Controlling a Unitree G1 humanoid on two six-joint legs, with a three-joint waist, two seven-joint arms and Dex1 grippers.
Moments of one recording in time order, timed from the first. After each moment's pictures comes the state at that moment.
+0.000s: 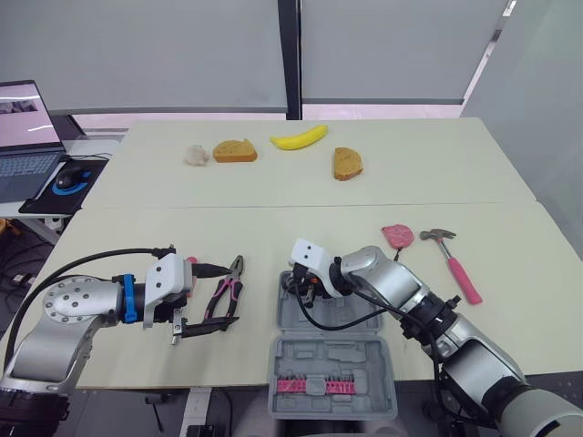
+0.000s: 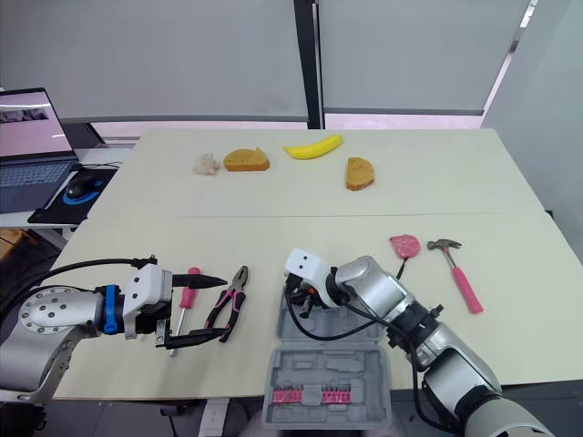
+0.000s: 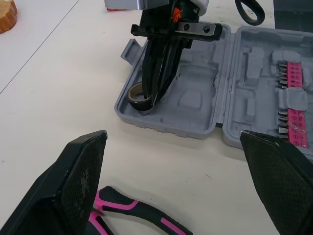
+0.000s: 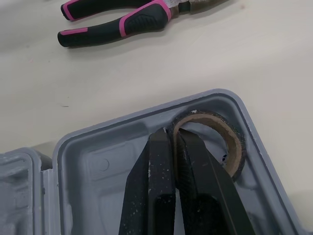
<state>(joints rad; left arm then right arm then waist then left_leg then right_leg) 0.00 0.90 0.12 -0.16 -0.39 0.10 -1.25 -0.70 -0.23 0.60 0.20 0.09 0.74 0.84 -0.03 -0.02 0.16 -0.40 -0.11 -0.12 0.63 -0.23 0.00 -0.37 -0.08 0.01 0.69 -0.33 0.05</state>
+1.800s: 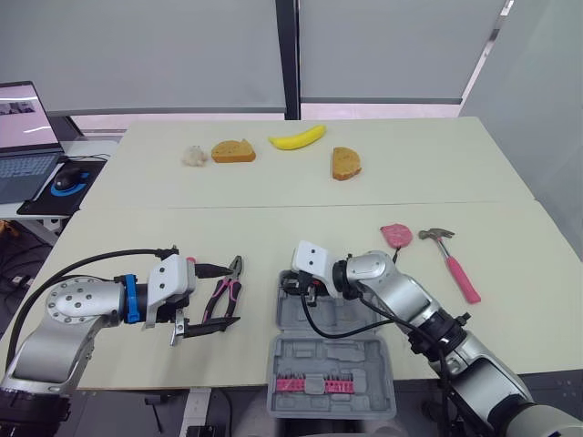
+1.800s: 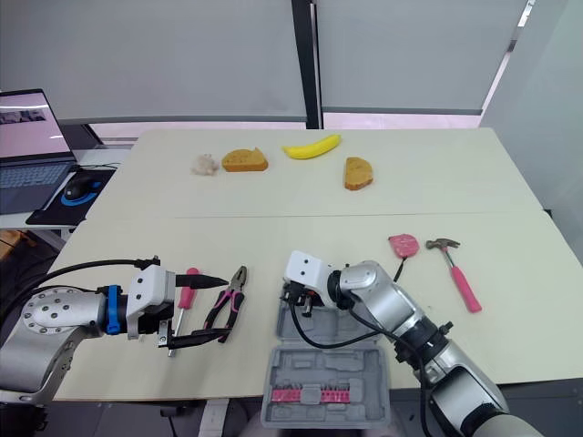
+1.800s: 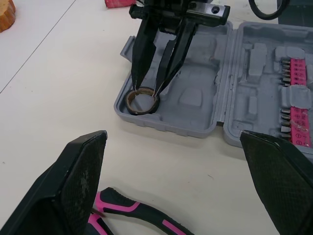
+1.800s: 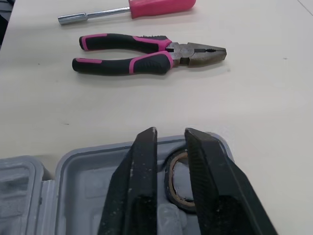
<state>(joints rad) 0.00 0.89 0.11 -0.17 -0.37 0.11 -1.24 -0.58 -0.24 0.55 0.12 -0.02 0.45 0.86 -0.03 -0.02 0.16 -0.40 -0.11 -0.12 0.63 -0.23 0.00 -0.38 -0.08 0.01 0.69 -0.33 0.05</state>
